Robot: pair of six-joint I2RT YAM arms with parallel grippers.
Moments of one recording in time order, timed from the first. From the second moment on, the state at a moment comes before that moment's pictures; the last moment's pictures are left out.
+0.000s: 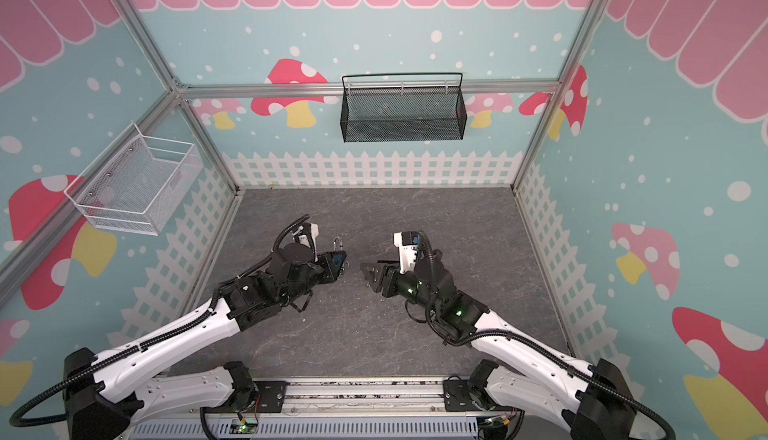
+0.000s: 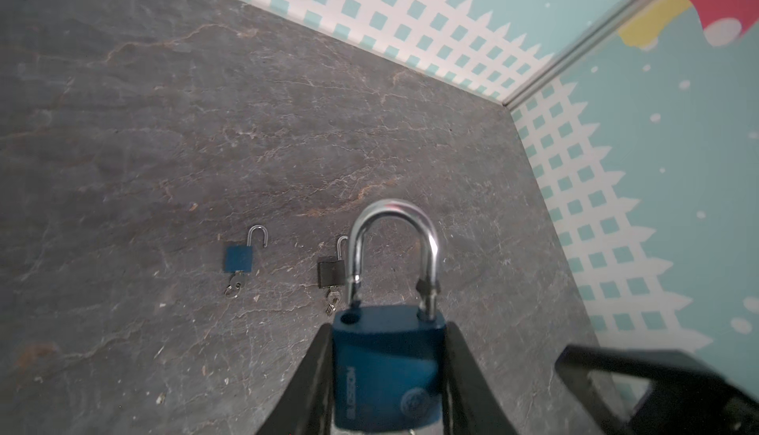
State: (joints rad) left arm -0.83 1.11 0.91 -0.31 -0.25 -0.69; right arm 0.82 0.99 0.72 0.04 -0.09 0.69
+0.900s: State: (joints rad) left arm -0.89 1.17 0.79 0.02 -0.12 -0.21; right arm 0.70 1.39 1.31 -0.60 -0.06 0.25
